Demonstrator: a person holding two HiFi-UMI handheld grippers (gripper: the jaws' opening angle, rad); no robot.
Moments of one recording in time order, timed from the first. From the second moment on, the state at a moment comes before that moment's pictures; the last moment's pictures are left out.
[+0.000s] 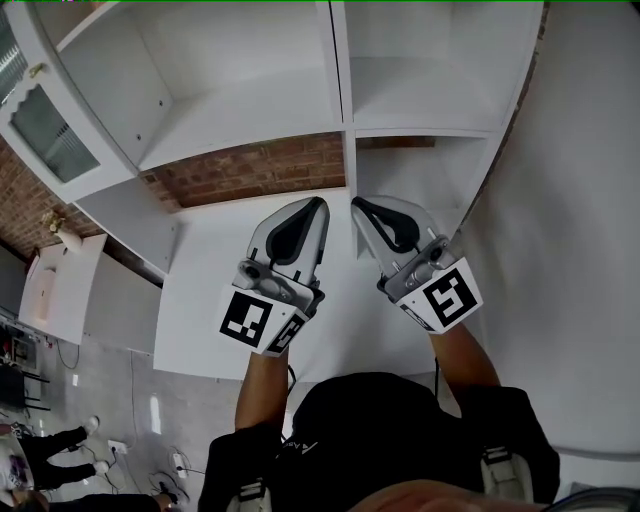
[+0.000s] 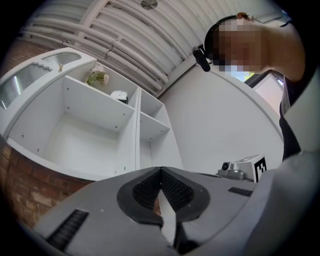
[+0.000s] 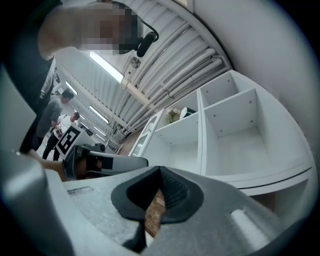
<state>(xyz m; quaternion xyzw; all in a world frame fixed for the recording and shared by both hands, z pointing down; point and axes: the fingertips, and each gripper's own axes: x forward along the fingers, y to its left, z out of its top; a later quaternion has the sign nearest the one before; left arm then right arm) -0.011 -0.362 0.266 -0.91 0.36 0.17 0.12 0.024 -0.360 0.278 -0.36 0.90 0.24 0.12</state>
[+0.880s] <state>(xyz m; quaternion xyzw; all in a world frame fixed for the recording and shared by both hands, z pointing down) -0.002 -0.352 0.305 -0.92 0.35 0.15 0.09 0.032 -0.349 0.315 -0.37 0.90 0.21 0.11</state>
